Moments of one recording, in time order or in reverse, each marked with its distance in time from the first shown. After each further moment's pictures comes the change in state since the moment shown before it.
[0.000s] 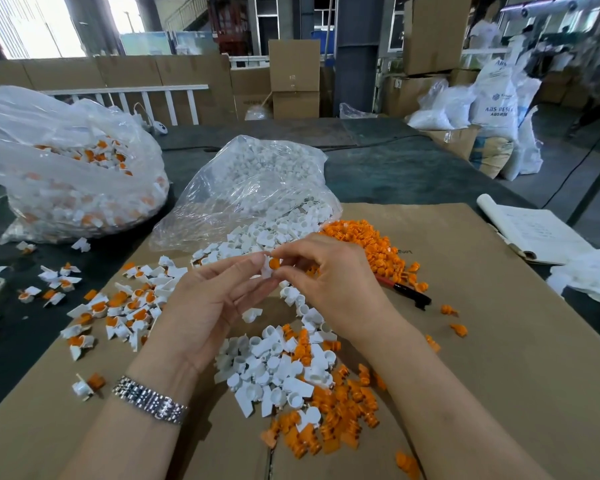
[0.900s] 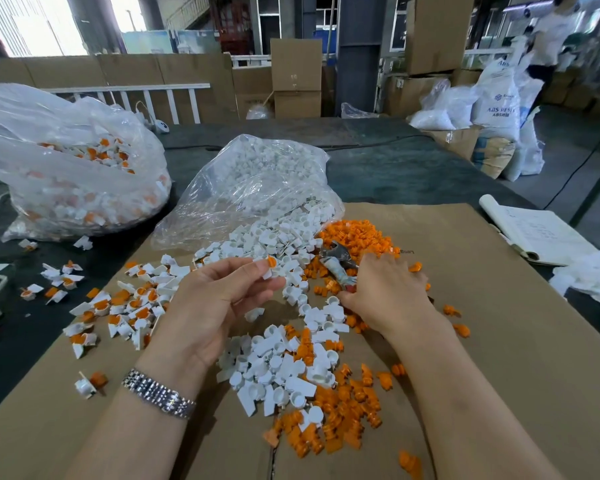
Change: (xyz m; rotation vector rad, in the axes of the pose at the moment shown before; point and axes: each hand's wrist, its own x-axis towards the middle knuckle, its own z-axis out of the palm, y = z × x) left_hand 0.002 -0.002 0.005 0.067 0.145 -0.052; right_hand -0.005 0.033 -0.020 -0.718 -0.352 0.639
